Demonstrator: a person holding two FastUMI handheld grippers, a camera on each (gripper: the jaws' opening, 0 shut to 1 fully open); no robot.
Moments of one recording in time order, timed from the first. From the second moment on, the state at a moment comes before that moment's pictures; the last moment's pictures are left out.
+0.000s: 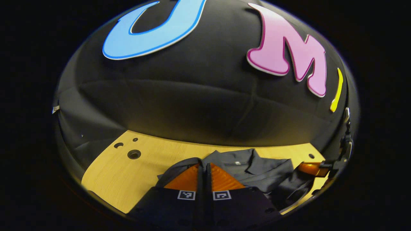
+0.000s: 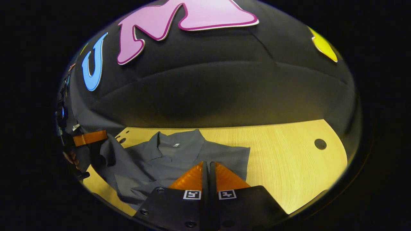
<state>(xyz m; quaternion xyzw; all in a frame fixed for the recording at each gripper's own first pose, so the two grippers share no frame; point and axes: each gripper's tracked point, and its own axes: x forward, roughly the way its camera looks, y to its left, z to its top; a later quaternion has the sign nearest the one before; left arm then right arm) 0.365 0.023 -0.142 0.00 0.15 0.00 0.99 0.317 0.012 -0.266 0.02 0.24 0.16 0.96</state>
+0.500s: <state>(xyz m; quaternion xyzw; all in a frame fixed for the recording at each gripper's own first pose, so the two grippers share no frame) 0.361 0.031 -0.143 0.04 0.16 0.02 0.99 0.320 0.006 -0.257 0.00 0.24 0.14 0.96</state>
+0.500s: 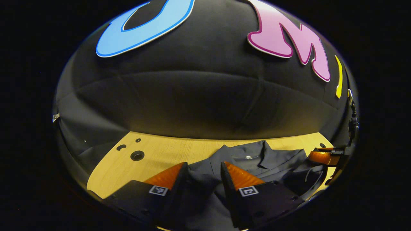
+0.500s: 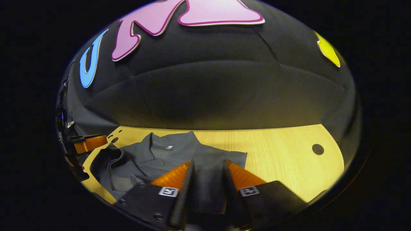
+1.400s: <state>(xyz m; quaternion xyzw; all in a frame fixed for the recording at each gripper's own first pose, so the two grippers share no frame) 0.064 0.016 -0.004 -0.02 0.02 0.05 1.00 0.075 -0.034 -0.079 -0.04 0.12 0.06 0.99</state>
